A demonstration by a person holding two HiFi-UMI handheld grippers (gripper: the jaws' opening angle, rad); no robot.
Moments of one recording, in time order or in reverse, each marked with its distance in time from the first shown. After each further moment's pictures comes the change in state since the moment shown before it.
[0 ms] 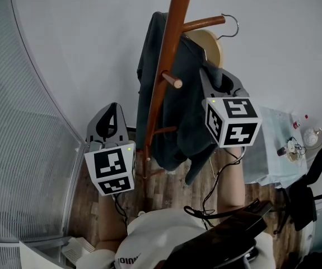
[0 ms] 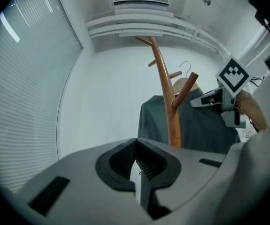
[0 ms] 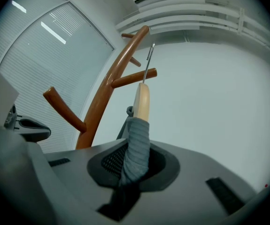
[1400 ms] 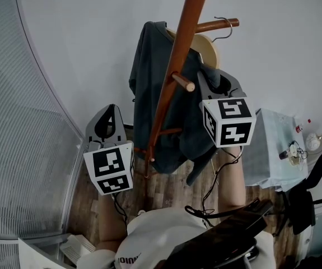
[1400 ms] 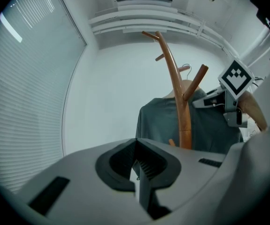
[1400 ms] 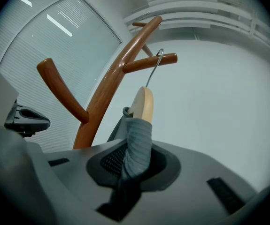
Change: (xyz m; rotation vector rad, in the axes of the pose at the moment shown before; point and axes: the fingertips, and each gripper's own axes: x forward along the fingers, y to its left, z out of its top) left arm 0.003 0.013 -0.011 -0.008 0.041 0.047; right arm 0.018 0.009 -0.012 -0.074 0.046 0.033
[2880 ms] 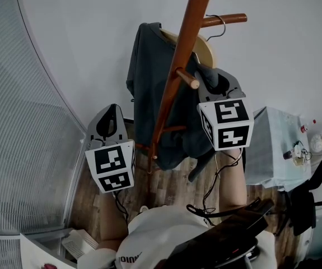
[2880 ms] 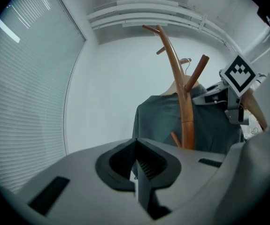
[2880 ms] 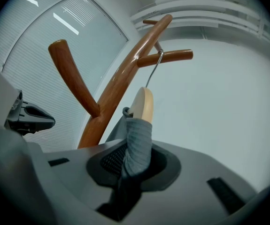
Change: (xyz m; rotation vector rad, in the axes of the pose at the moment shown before) left arm 0.006 0.016 -0.027 -0.005 0.066 0.013; right arm 0.016 0.033 -0.007 -0.067 0.019 0.054
